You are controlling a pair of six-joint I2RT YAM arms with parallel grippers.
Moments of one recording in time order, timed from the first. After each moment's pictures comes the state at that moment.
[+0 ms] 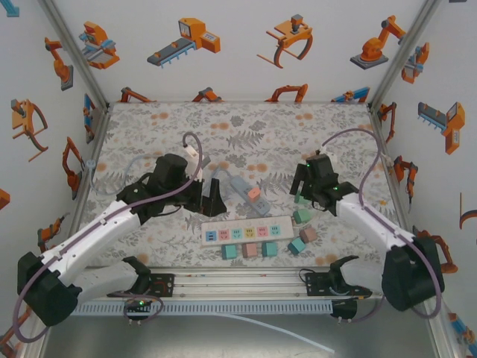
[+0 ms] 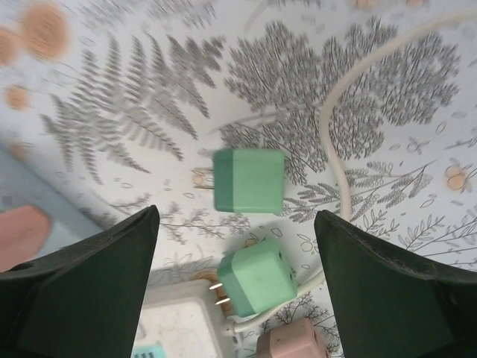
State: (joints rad) left arm -0.71 1.08 0.88 -0.52 0.24 -0.37; right arm 0.38 1.16 0.71 -0.39 0.21 0.52
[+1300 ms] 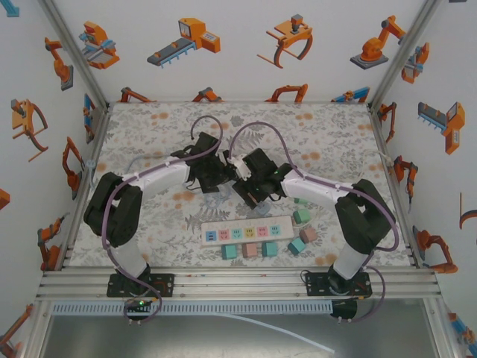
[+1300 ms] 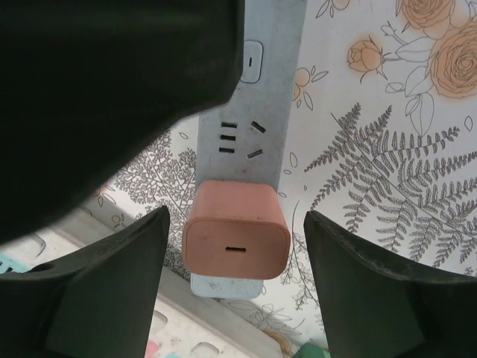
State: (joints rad) left arm -0.65 1.77 1.18 -0.39 0.10 -0.86; right arm 0.76 1.70 1.09 -0.41 -0.03 -0.10
